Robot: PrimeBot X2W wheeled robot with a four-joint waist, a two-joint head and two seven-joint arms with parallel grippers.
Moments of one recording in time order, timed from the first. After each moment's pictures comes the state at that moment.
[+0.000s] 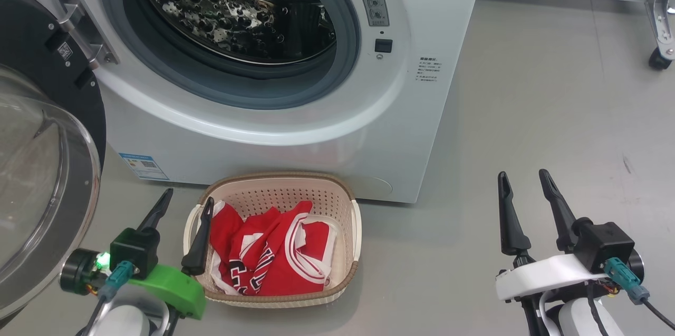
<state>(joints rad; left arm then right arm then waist) -0.18 0.16 -0.25 0.37 -0.27 -0.09 -0.25 0.00 -0.05 0.17 0.09 0.30 0.03 -0.25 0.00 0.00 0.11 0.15</state>
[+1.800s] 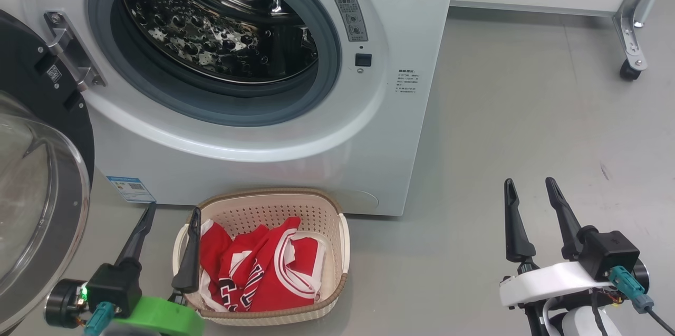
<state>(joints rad) 0.01 0.09 -0.12 0.12 -0.23 -0.08 -0.25 0.03 -0.04 0.15 0.07 0.30 0.05 -0.25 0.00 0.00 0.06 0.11</state>
